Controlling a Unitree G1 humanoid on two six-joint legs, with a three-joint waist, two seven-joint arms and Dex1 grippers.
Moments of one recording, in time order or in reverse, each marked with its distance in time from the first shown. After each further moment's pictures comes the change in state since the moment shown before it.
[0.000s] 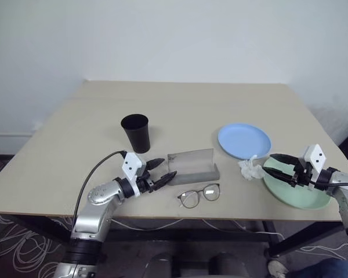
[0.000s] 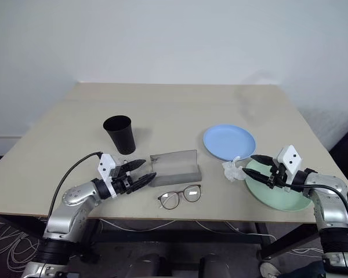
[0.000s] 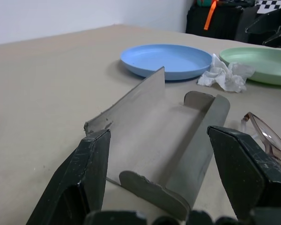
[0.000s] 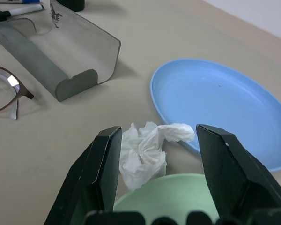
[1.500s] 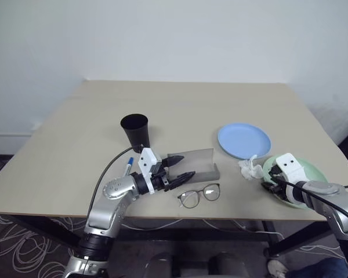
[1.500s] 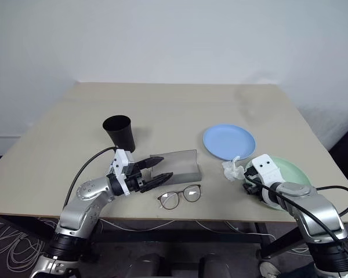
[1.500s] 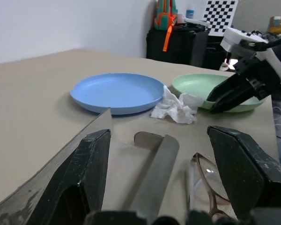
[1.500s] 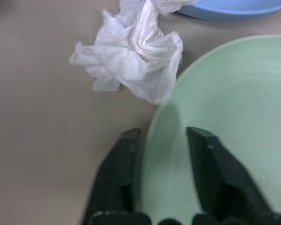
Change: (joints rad) left arm -0.060 -0.073 -0.083 -0.087 -0.034 0.060 -0.032; right arm 0.041 0.021 0.141 -0.624 -0.041 1.123 -0.626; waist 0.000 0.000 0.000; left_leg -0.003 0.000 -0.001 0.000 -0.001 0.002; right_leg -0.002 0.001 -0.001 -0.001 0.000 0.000
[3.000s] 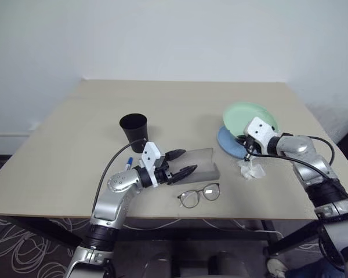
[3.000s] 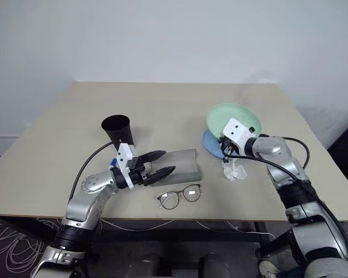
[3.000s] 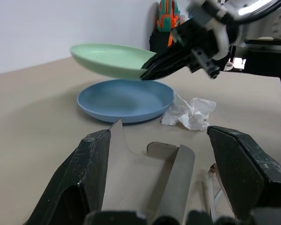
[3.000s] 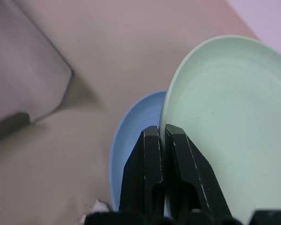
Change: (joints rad) left arm -0.076 -0.019 -0.004 0.080 0.035 -0.041 0.013; right arm -0.544 0.088 0.292 0.814 -0.304 -0.996 0.350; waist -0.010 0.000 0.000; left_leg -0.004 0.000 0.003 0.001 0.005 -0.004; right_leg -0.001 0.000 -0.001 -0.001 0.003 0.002
